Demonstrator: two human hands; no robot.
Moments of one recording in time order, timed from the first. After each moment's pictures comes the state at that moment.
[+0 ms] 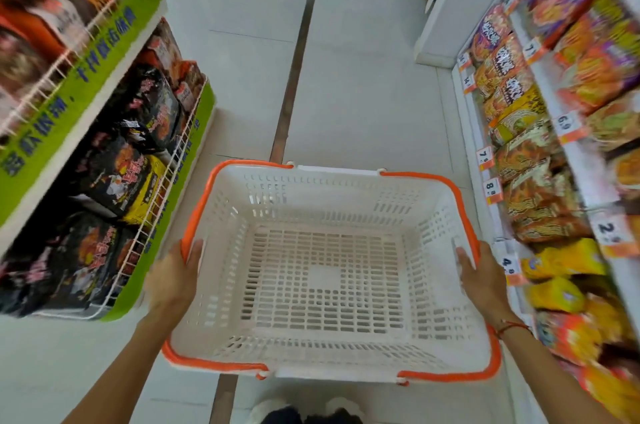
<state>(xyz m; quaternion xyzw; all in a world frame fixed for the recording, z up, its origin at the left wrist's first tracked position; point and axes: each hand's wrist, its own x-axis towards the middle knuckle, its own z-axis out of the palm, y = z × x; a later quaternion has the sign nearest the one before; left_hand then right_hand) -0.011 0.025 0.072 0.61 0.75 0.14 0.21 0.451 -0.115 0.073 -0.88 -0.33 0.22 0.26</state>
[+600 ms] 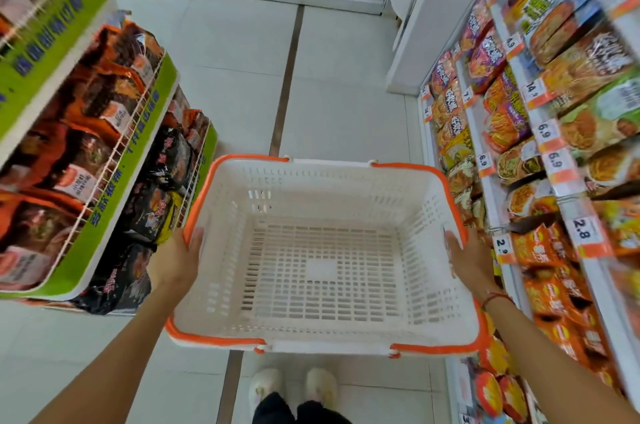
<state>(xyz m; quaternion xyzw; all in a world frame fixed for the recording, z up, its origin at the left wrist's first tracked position) 0.033 0.034 0.350 0.62 0.75 0.11 0.20 0.502 -0.112 0.350 -0.88 -0.31 0.26 0.24</state>
